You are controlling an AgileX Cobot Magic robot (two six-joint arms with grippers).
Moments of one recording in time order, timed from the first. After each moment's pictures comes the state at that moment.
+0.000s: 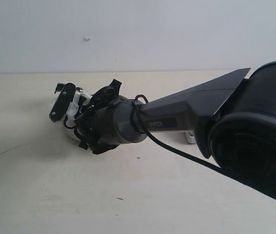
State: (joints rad) left arm -0.12 0.04 0.00 -1.69 0.30 1.62; right arm 0.75 2.38 -1.63 -1.52 0.62 1.01
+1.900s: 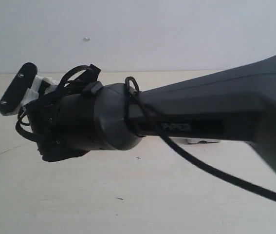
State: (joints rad) left arm -0.12 0.04 0.00 -1.69 0.30 1.62; right arm 0.94 2.14 -1.57 -1.23 0.74 0.85
